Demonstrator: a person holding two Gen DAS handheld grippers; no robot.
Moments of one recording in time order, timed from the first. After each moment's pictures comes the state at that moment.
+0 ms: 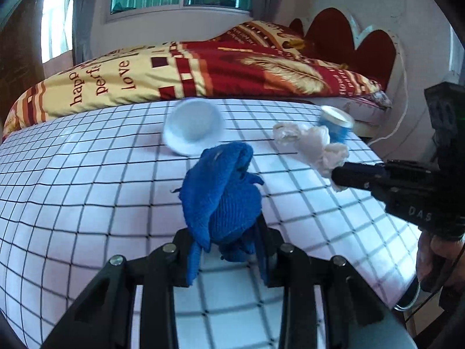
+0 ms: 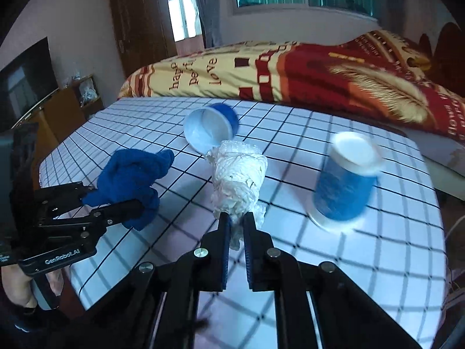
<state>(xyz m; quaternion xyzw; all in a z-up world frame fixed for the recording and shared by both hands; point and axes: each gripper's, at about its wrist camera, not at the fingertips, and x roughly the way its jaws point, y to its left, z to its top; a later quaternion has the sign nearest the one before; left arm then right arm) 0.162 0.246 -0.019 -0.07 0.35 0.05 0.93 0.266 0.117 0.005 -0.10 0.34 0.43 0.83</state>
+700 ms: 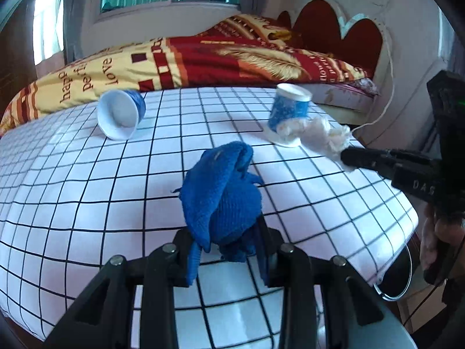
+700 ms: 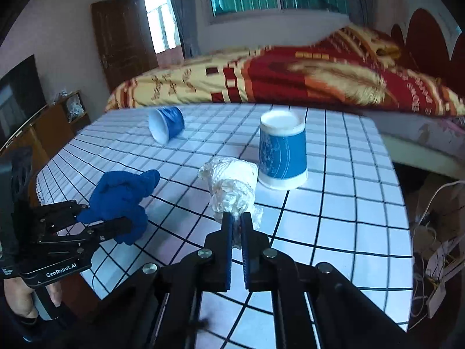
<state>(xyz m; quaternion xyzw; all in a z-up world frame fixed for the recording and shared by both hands) 0.155 0.204 -0.027 -0.08 0.36 0.04 0.93 0.256 0.045 0.004 -0.08 0.35 0.39 0.85</state>
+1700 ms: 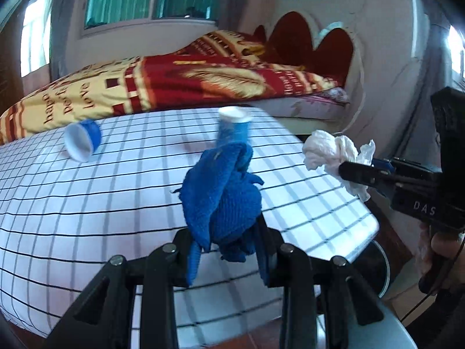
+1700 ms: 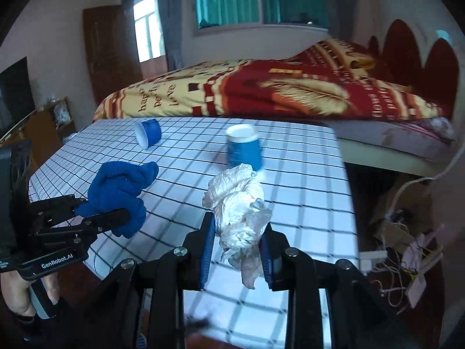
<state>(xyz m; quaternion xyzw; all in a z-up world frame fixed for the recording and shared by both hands) 0.125 0.133 0.009 -0.07 0.32 -0.01 0.94 0.209 -0.039 0.045 -0.08 0.31 0.34 0.88</state>
